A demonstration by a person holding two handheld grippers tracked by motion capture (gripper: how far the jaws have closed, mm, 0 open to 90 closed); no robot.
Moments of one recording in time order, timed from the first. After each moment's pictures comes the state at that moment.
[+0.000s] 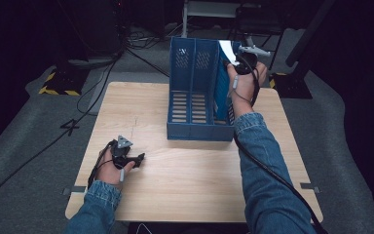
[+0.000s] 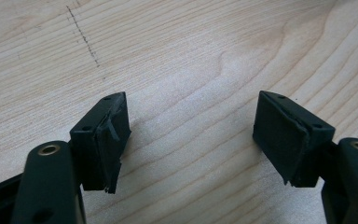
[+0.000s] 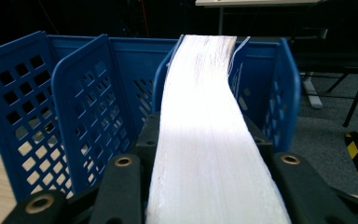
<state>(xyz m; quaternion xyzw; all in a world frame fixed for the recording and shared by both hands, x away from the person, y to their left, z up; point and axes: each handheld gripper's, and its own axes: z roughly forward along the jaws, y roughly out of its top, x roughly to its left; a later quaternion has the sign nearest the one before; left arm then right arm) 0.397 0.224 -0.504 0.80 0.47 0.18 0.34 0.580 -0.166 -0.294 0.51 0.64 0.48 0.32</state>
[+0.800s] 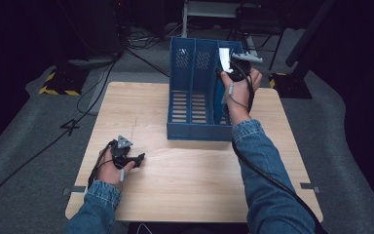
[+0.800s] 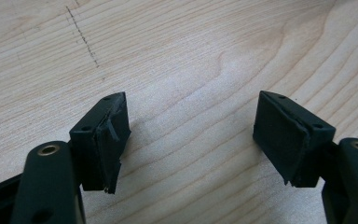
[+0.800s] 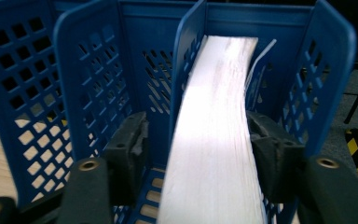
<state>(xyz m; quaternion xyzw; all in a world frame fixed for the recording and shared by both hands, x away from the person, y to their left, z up) 0.398 0.224 -0.504 0.80 0.47 0.18 0.34 0.570 -0.158 -0.309 0.50 0.66 0.46 0.32</state>
